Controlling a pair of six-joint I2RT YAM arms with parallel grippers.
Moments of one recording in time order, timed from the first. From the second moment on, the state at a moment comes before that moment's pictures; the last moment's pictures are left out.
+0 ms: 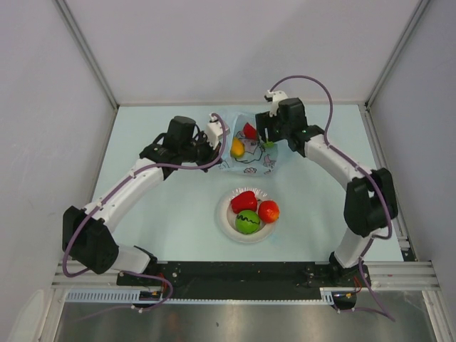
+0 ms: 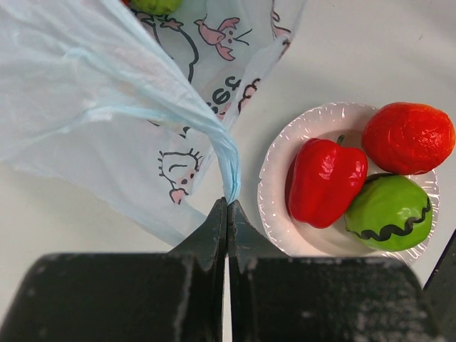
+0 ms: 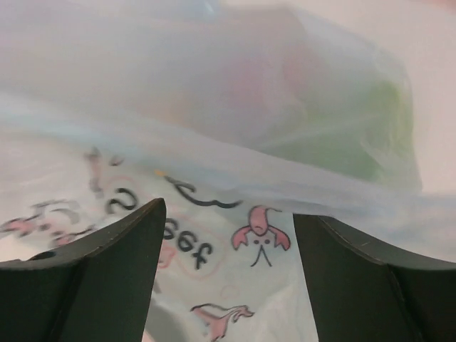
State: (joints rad) left arm -0.50 1.39 1.21 -0.47 0.43 0.27; right arm 0.42 1.81 1.42 -0.21 -0.07 0.10
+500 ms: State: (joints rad) left arm -0.50 1.39 1.21 -0.45 0.42 0.26; right arm 0.50 1.90 1.40 -0.11 -0.21 0.10
